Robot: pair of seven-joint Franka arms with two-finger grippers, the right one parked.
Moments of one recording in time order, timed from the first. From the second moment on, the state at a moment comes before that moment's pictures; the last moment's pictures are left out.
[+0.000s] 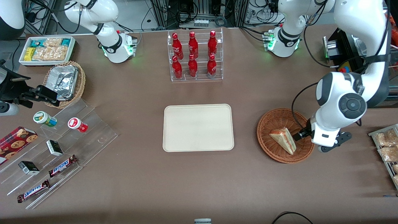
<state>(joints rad) -0.05 0.33 -0.10 -1.83 0.12 2.11 -0.71</state>
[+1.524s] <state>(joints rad) -0.13 0.42 -0.11 -1.93 0.13 2.33 -0.86</state>
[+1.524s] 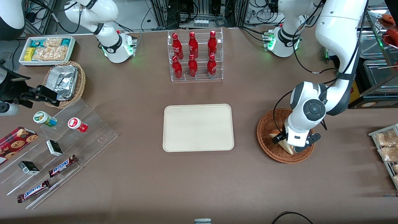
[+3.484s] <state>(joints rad) -0.27 0.35 -0.16 -1.63 0.13 1.81 -0.90</state>
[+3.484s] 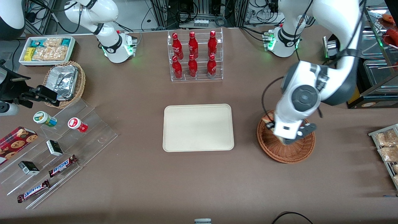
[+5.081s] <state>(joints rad) -0.70 0.70 -0.16 -1.40 0.10 2.08 -0.91</state>
